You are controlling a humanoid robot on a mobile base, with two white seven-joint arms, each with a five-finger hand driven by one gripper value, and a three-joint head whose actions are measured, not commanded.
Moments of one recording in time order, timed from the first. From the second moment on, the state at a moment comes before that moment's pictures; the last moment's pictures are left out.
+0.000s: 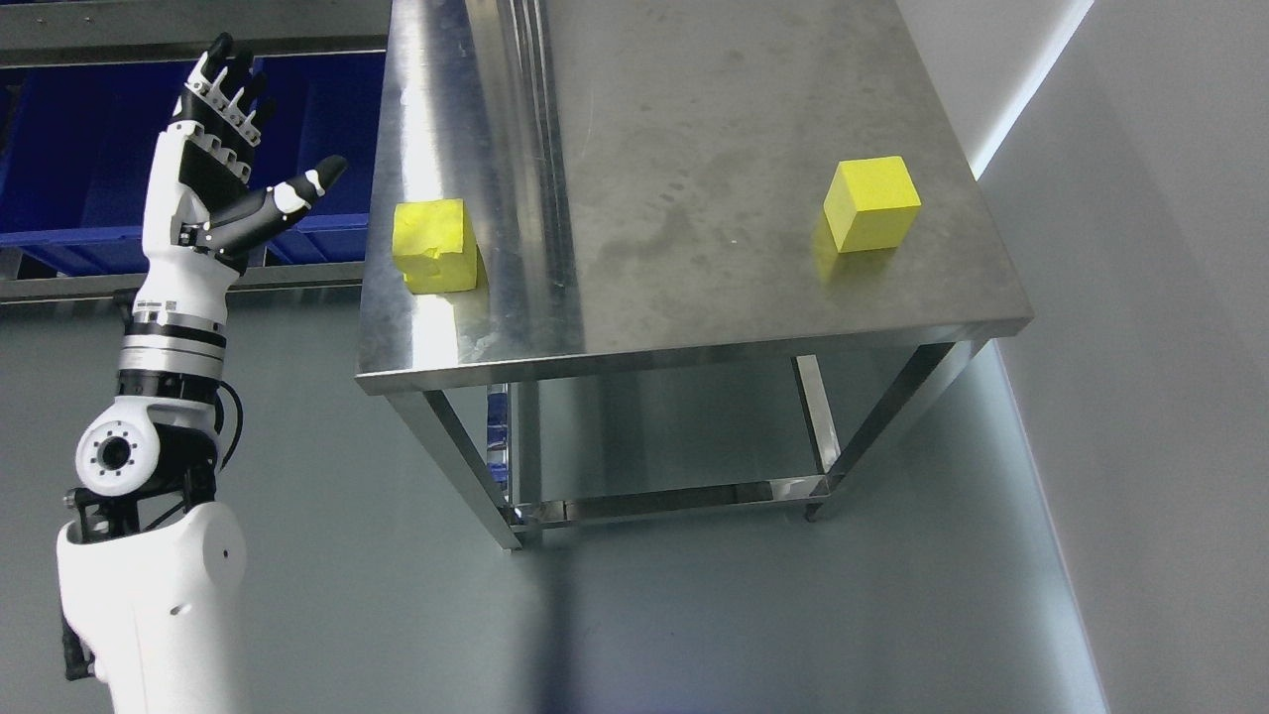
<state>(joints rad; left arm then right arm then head) -0.28 0.06 0.25 -1.71 0.19 0.03 -0.28 0.00 0.00 -0.09 0.00 0.00 -0.10 -0.03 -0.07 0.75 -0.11</state>
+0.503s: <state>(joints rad) -0.28 0.12 0.30 -1.71 0.19 0.00 -0.50 0.00 0.00 -0.09 0.00 0.00 -0.10 -0.03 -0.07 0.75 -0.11</state>
